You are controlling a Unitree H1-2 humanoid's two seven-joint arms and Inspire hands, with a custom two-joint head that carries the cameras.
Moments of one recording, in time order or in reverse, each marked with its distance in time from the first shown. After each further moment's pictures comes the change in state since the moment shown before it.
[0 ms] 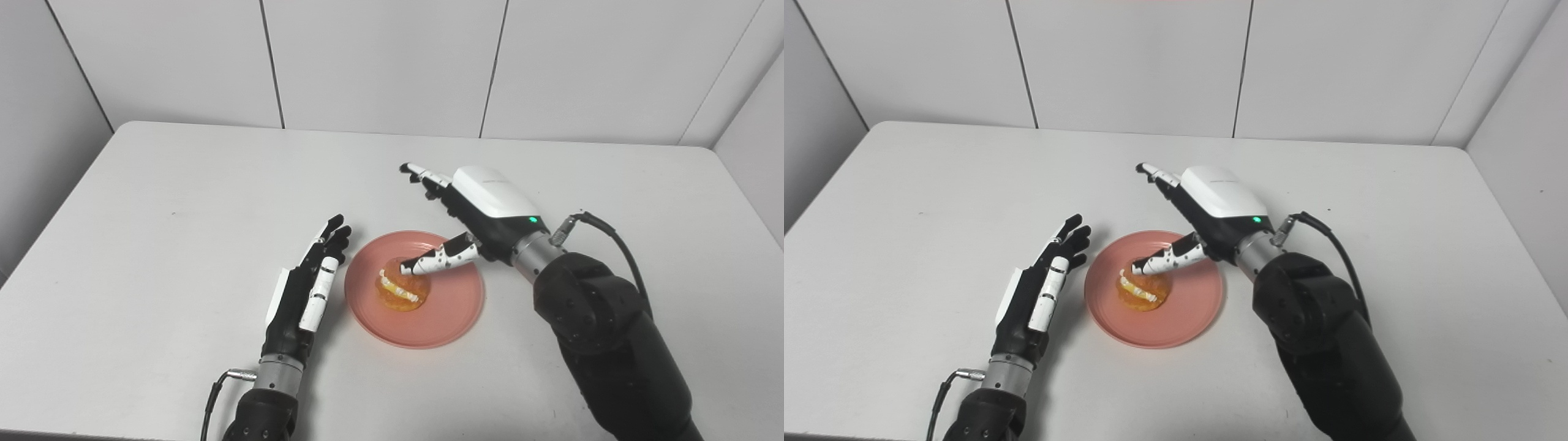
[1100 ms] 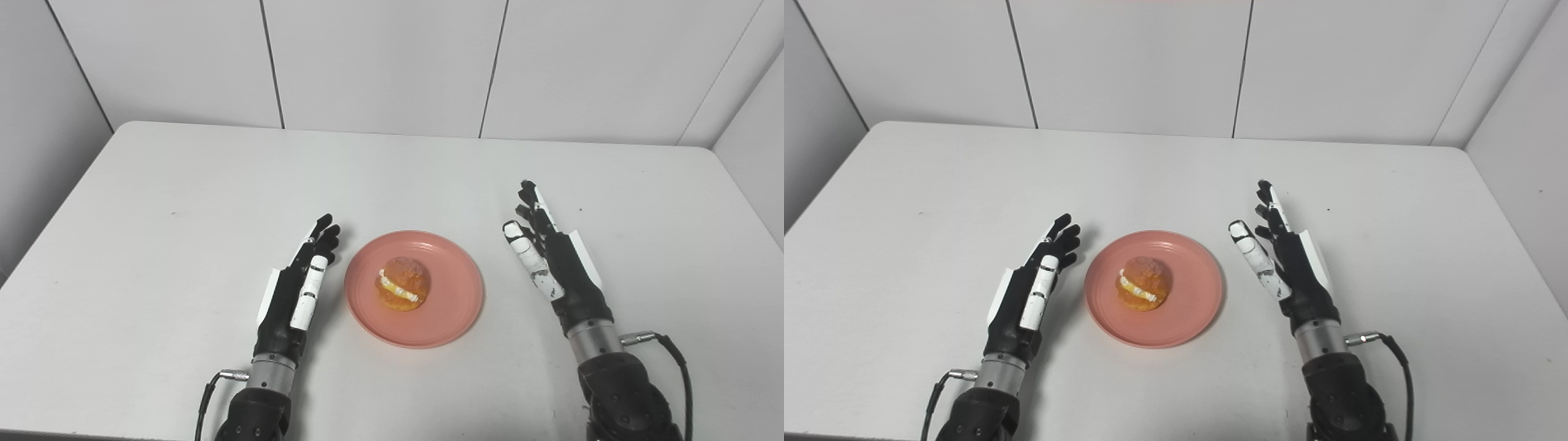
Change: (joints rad) left arm 0.000 0.005 0.027 0.008 -0.029 -0.001 -0.007; right arm 0.376 0.164 -0.255 0.044 0.520 -0.077 -0.421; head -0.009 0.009
